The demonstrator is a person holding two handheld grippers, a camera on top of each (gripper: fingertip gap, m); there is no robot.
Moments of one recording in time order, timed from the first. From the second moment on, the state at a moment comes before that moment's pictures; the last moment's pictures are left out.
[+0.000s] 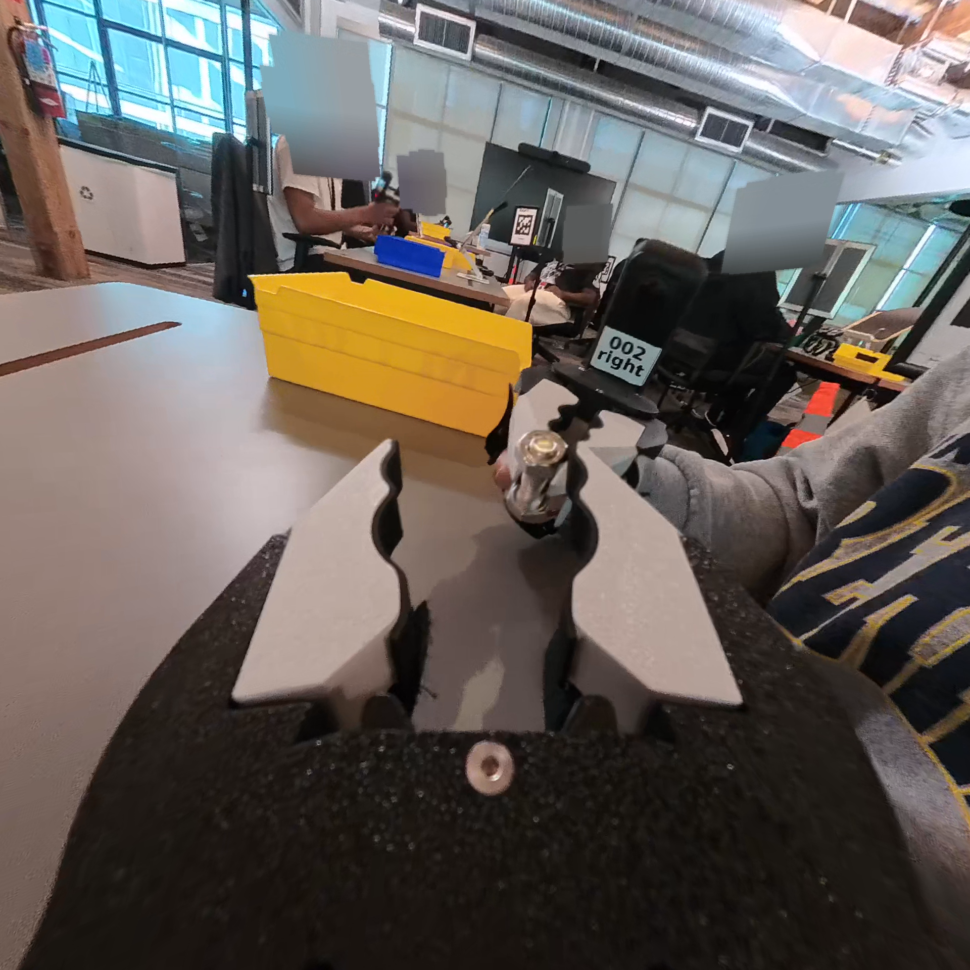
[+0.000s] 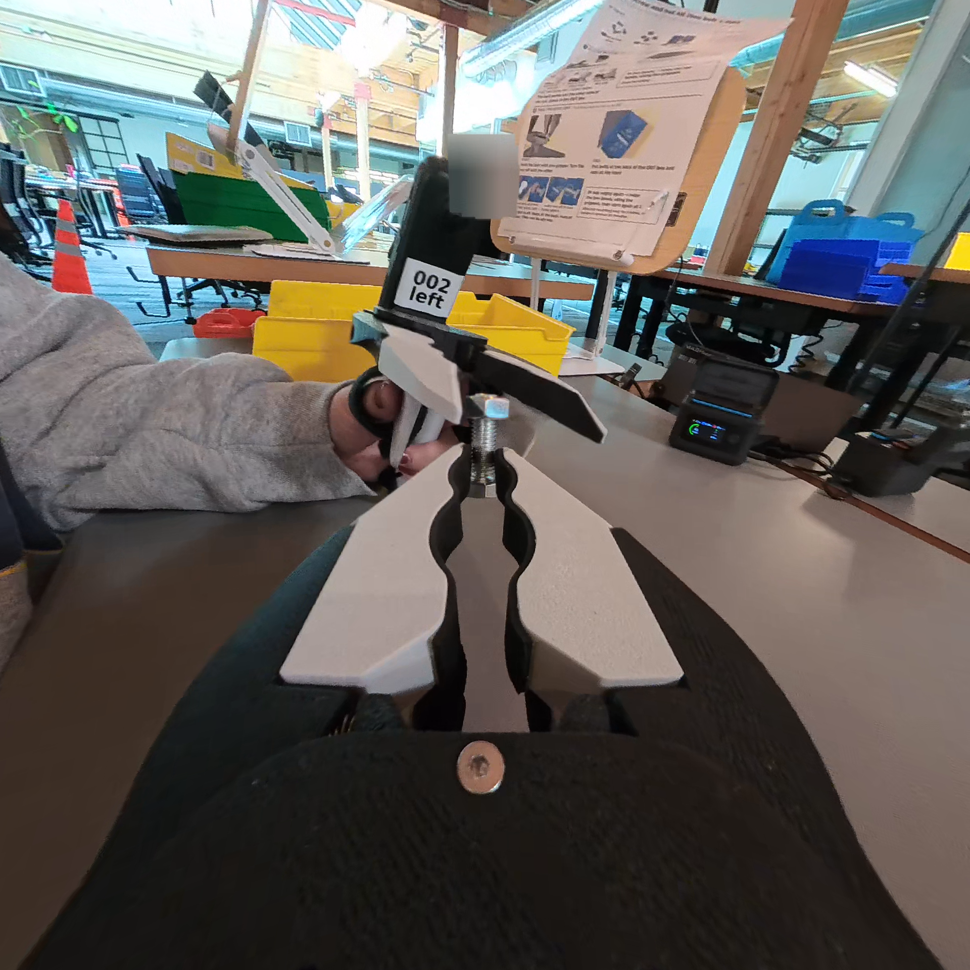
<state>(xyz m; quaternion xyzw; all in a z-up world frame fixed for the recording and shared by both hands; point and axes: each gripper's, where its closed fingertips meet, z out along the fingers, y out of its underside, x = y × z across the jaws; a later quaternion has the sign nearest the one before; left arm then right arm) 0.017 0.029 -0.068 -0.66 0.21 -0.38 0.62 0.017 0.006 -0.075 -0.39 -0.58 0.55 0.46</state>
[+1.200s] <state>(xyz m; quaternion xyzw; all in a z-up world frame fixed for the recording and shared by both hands) -0.001 0.026 -0.062 -0.65 0.18 -0.41 0.61 0.031 0.015 -0.068 -0.40 -0.54 0.60 0.44</state>
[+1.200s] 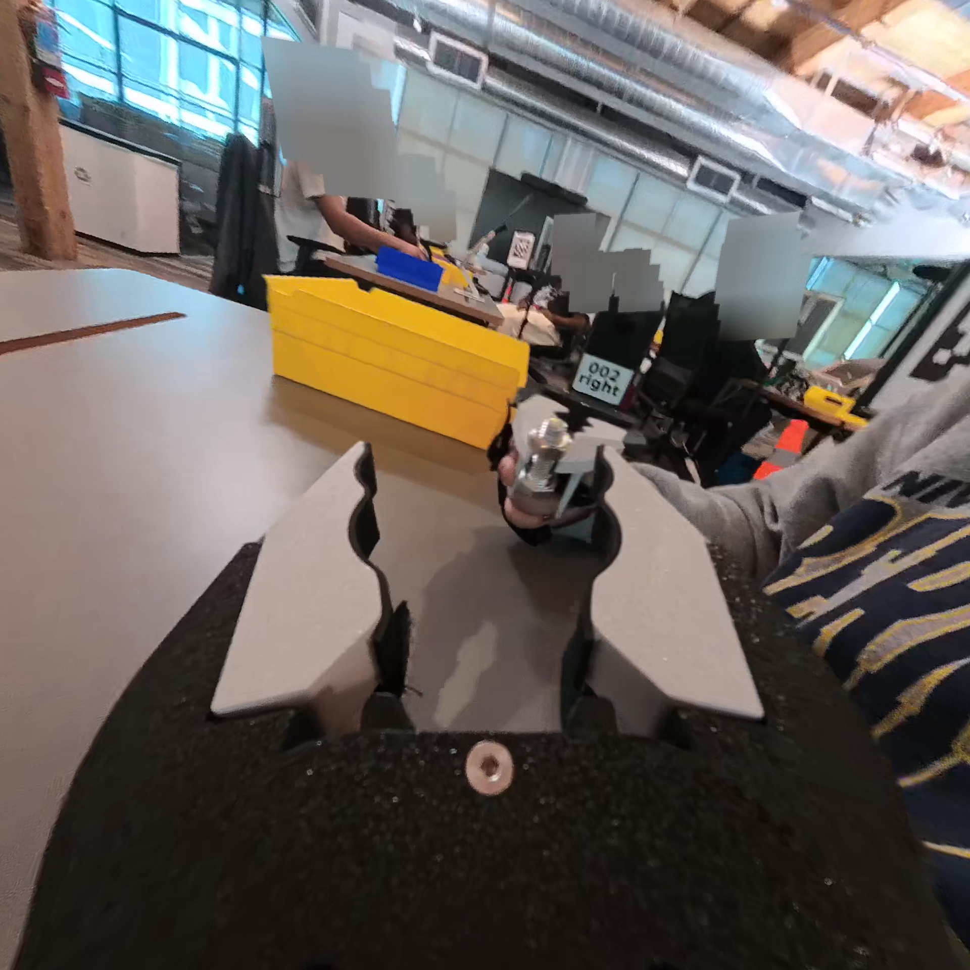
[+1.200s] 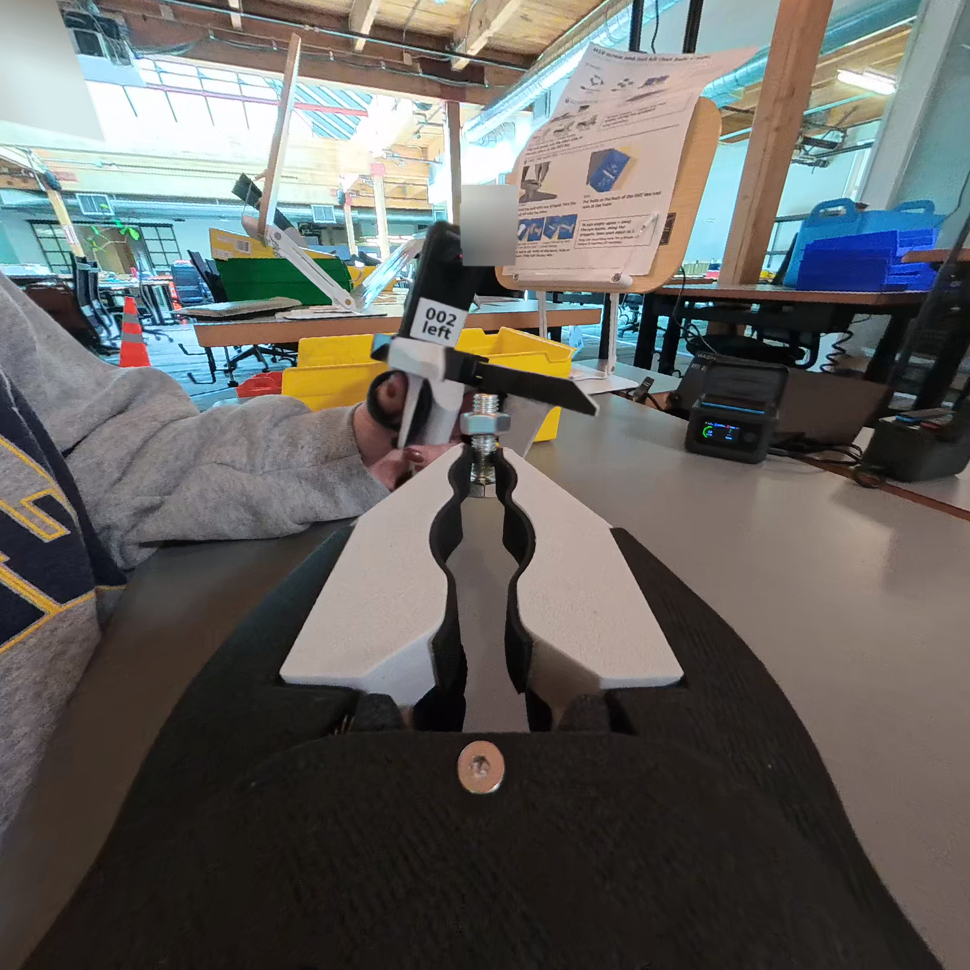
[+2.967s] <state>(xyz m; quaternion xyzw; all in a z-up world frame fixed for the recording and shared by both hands) -0.040 0.055 -0.075 -0.67 0.10 -0.23 0.70 0.295 0.256 -0.146 -0.88 -0.42 0.02 0.21</state>
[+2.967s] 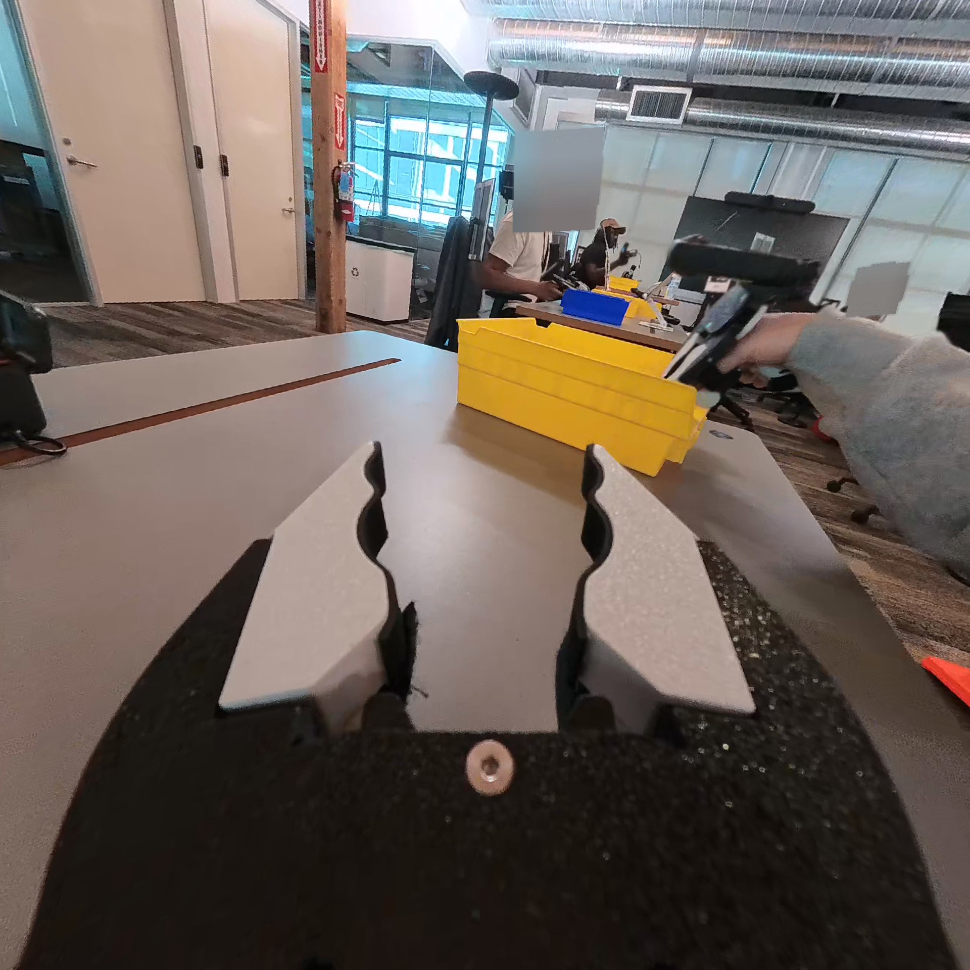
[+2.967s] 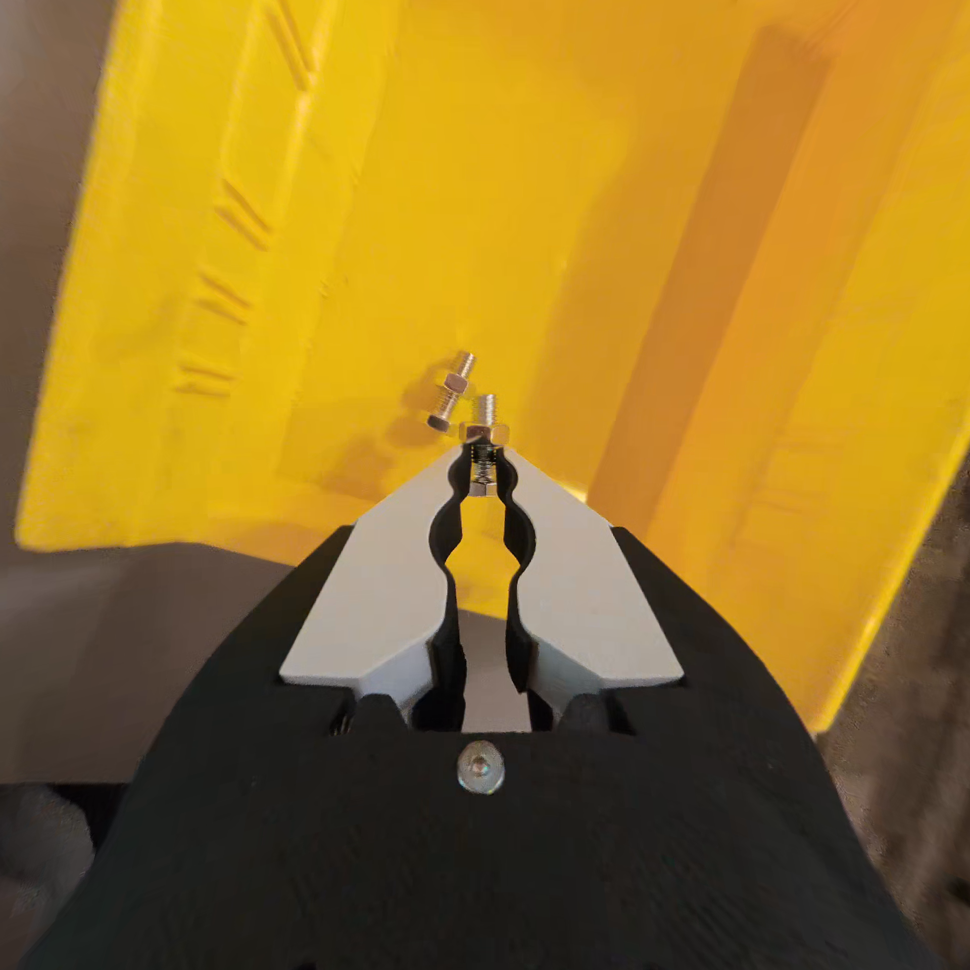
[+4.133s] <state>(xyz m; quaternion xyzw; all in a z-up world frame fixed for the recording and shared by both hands) -0.036 0.056 -0.080 -0.69 0.11 -0.18 0.69 0.041 0.139 -0.051 -0.49 -0.41 0.30 0.71</state>
